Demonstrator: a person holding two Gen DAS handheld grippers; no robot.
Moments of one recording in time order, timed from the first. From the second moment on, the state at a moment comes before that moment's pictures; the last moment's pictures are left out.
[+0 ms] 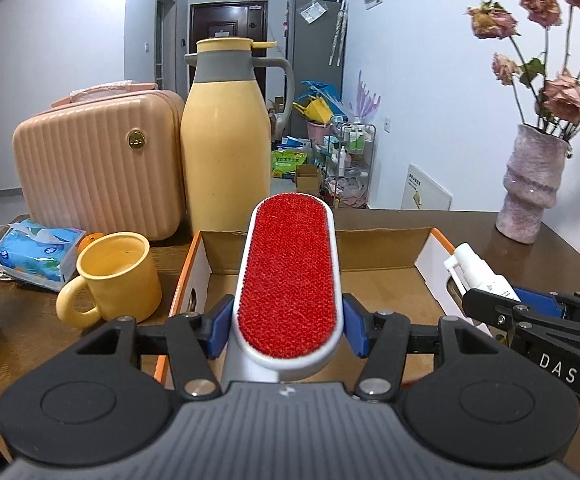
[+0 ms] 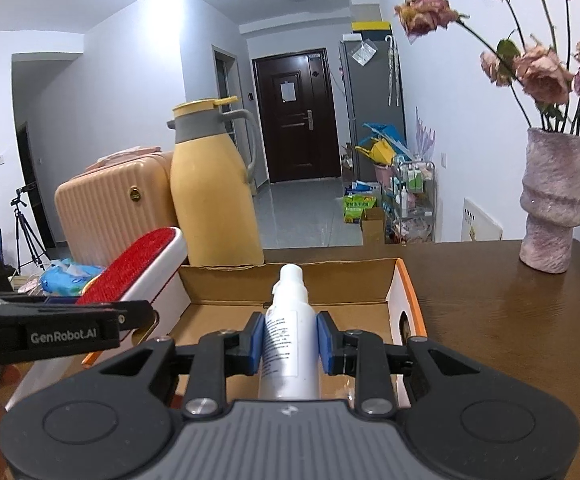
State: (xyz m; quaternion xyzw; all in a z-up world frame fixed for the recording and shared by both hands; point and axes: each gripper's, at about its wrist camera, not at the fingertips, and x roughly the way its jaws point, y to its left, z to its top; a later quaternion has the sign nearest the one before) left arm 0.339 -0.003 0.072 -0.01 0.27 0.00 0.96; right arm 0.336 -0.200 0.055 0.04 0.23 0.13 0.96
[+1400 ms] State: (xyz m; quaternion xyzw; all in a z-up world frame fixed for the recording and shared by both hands) left arm 0.413 0.003 0.046 -0.01 0.29 0.05 0.96; right arm 0.433 -0.203 0.005 0.04 0.31 0.09 0.94
